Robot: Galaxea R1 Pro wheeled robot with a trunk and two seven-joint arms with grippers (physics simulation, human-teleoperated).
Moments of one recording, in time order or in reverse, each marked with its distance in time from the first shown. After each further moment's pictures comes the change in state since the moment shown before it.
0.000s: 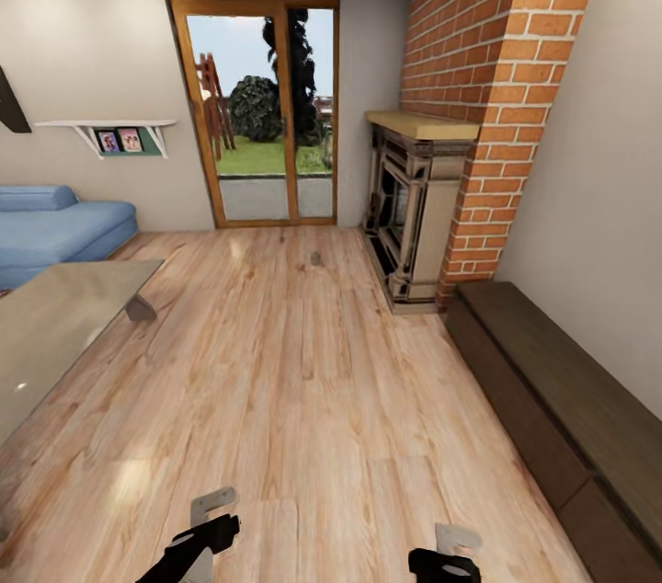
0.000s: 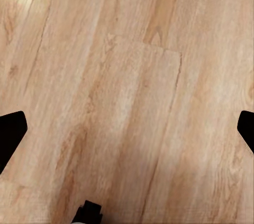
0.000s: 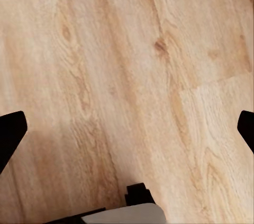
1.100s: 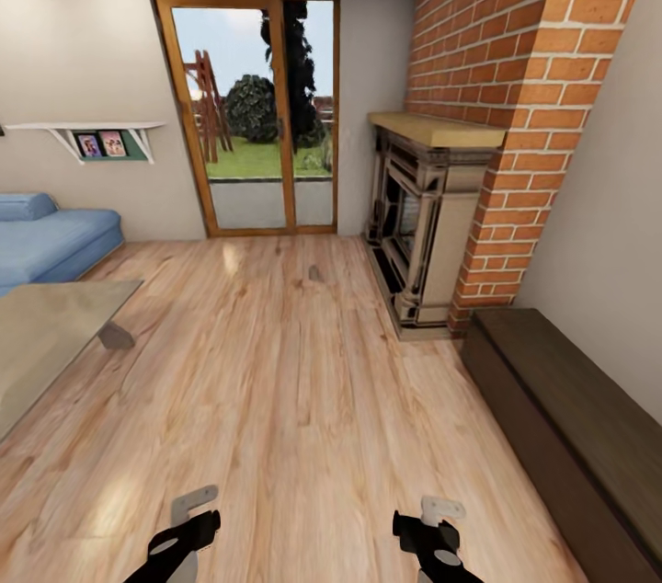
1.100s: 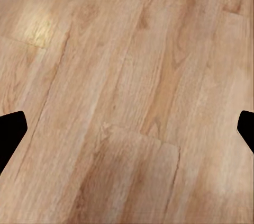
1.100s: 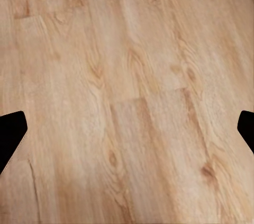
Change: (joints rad) left arm -0.026 0.036 -0.003 0.087 0.005 -0.133 0.001; right arm -0.001 0.001 0.028 -0.085 0.007 -0.132 0.046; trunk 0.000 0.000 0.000
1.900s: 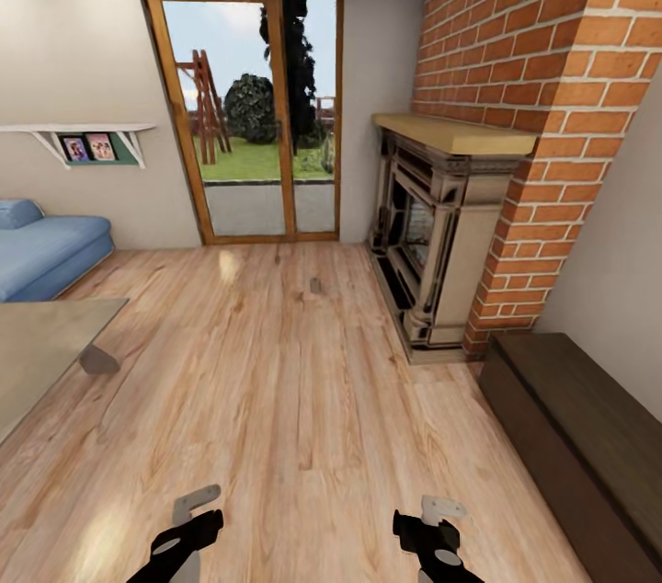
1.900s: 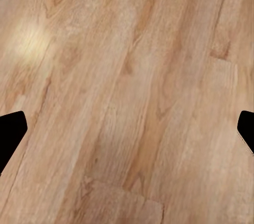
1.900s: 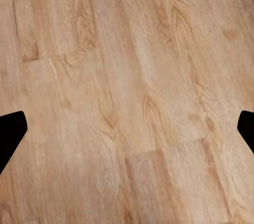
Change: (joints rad) left arm 0.000 -0.008 0.003 -0.001 -0.002 -0.002 0.000; right arm 0.000 -0.002 0.000 -0.002 0.002 -0.001 0.000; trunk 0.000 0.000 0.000
